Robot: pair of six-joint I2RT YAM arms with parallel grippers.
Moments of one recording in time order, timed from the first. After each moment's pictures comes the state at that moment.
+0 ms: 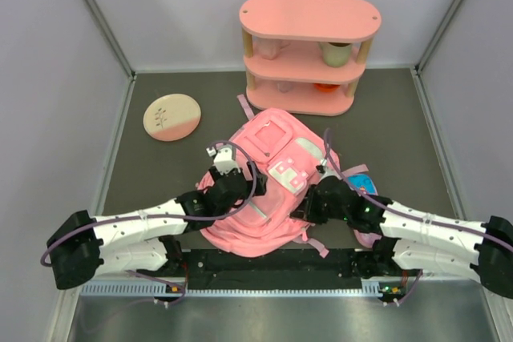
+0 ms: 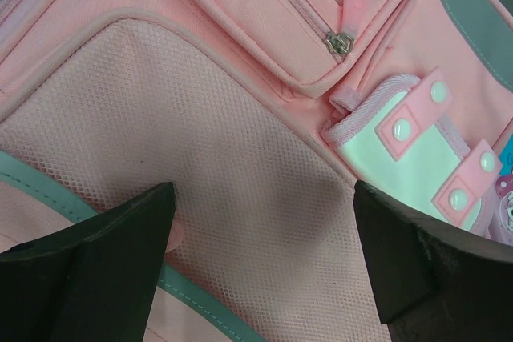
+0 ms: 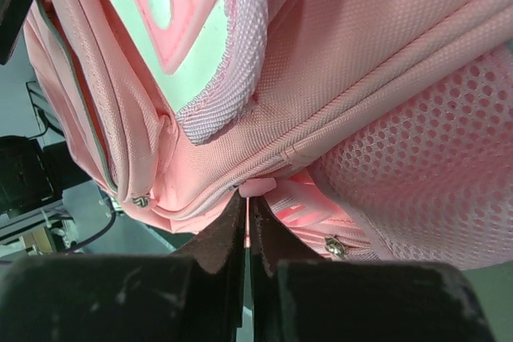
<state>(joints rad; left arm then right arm) -1.05 1.07 0.52 0.00 -0.58 -0.87 1.00 0.96 0.44 -0.20 0.00 1.13</state>
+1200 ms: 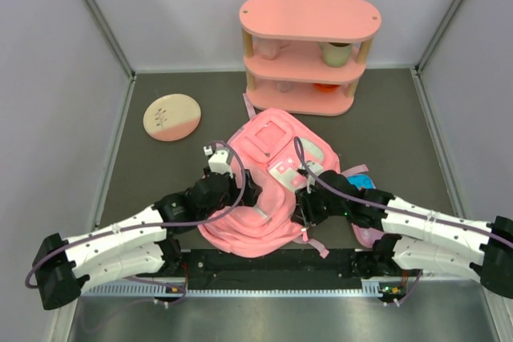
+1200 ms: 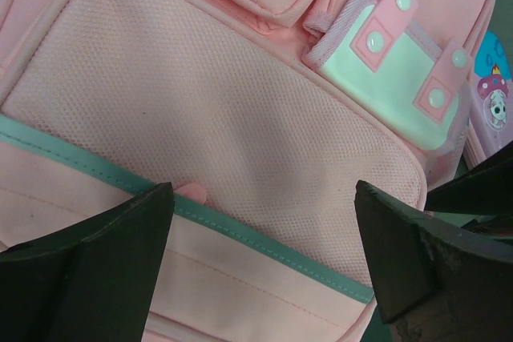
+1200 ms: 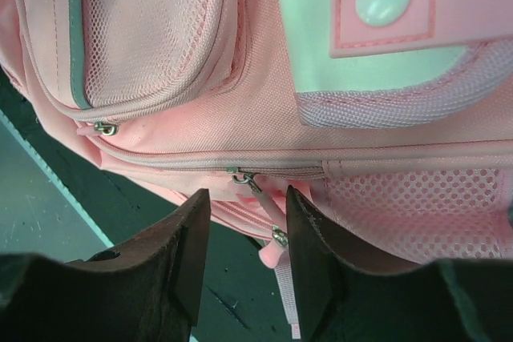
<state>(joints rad) -0.99 0.88 0.52 -0.19 -0.34 -0.71 1.00 0.95 0.54 -0.34 -0.08 0.53</state>
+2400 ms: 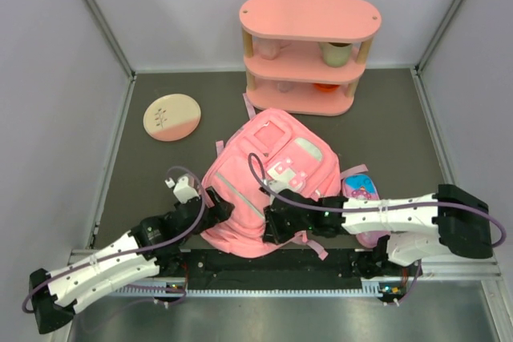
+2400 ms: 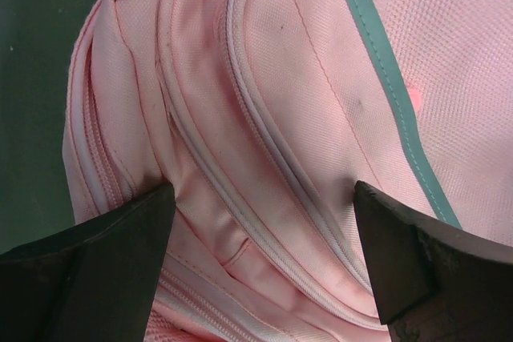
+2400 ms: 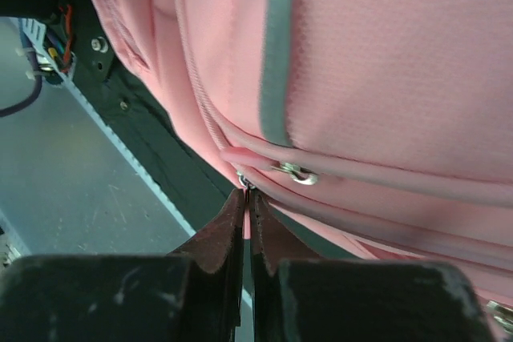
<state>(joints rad) -0.98 0.45 0.29 -0.61 -0.43 -1.18 1.29 1.29 0.69 -0.19 -0.05 0.78</state>
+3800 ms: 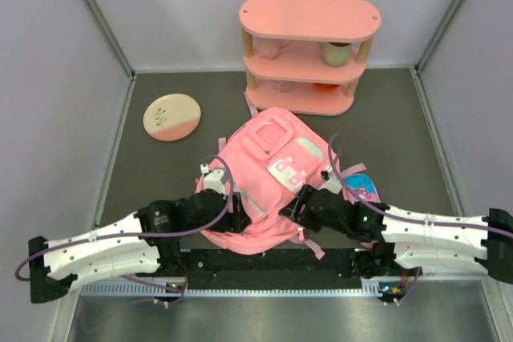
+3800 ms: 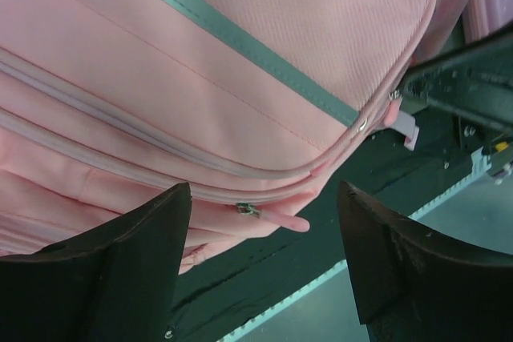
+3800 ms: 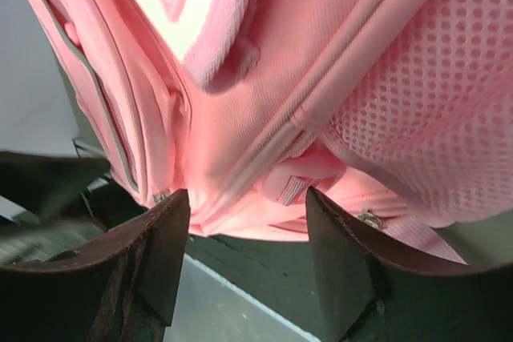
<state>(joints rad) -1.12 0.67 0.59 -0.68 -0.24 -0.94 1.23 0.93 0.47 -0.27 0.31 1.42</state>
